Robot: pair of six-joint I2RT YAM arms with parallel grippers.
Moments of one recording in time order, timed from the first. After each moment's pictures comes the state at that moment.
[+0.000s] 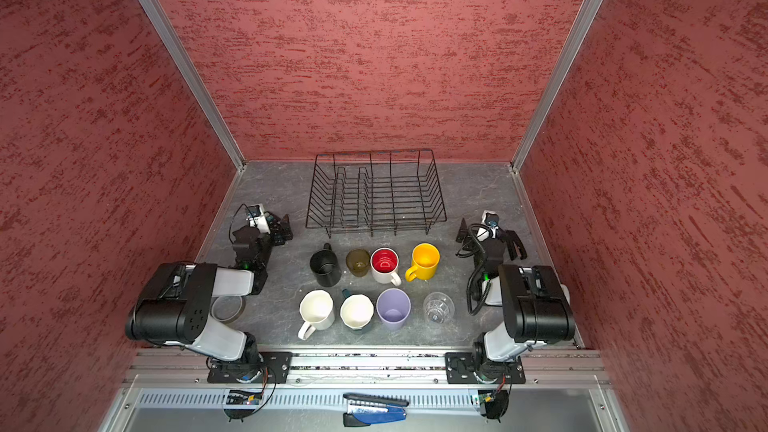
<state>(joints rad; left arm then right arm) 0.00 1.54 0.36 0.93 -0.13 -0.12 -0.06 1.55 0.26 1.15 0.05 0.10</state>
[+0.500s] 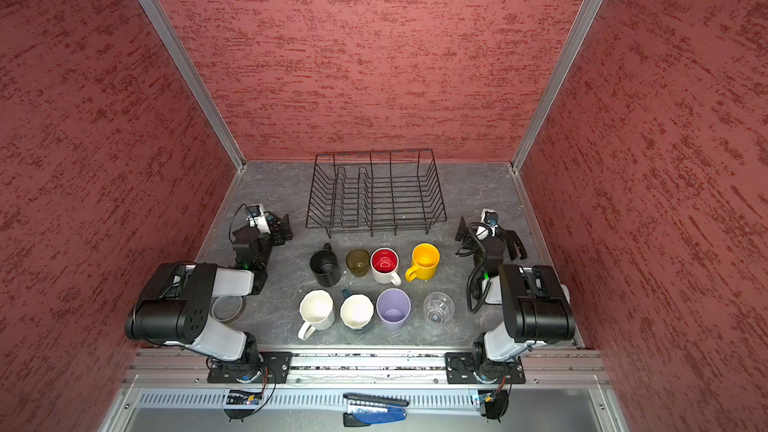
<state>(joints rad) 0.00 1.54 0.36 0.93 -0.13 -0.12 -0.06 1.55 0.27 1.15 0.04 0.09</state>
